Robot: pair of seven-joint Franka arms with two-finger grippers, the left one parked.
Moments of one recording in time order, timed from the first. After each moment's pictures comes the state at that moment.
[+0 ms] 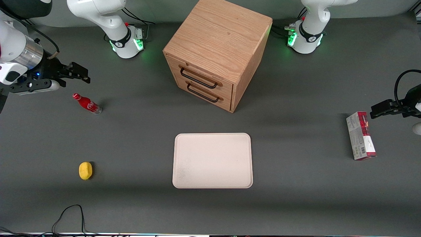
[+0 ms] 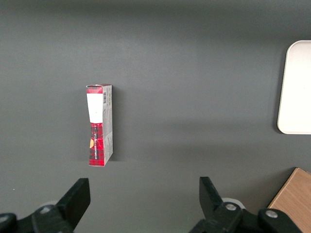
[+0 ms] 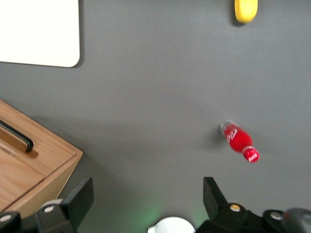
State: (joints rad) arm 0.22 -0.19 -0.14 -1.88 0.05 1.57 0.02
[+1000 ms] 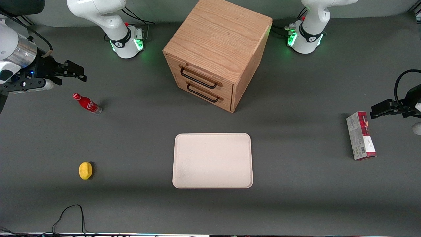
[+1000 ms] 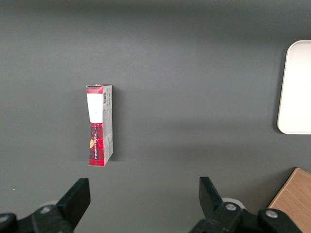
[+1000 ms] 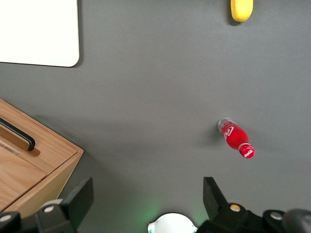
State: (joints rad) arm 0.22 -0.17 -0.14 -1.83 0.05 1.55 0.02
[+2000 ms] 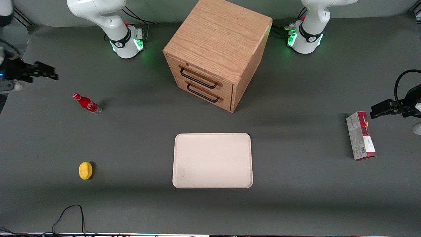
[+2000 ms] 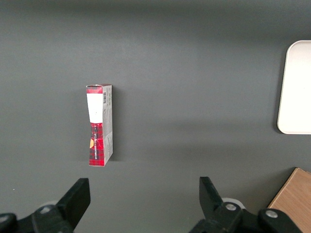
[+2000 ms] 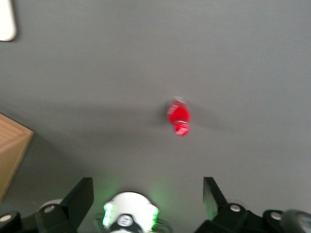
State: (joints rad) arm 0.21 -0.16 -0.38 -1.82 -0.10 1.47 -0.22
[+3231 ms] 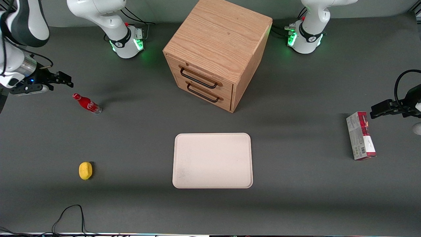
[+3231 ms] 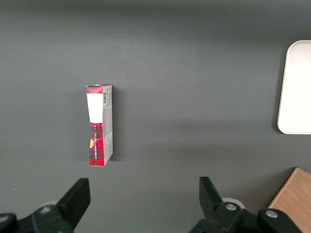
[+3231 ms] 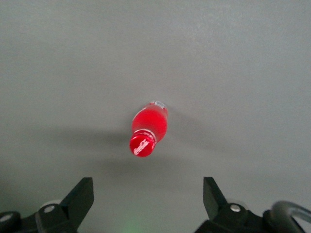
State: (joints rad) arm 0.21 -0.37 -0.56 -2.50 -0.21 2.11 -0.28
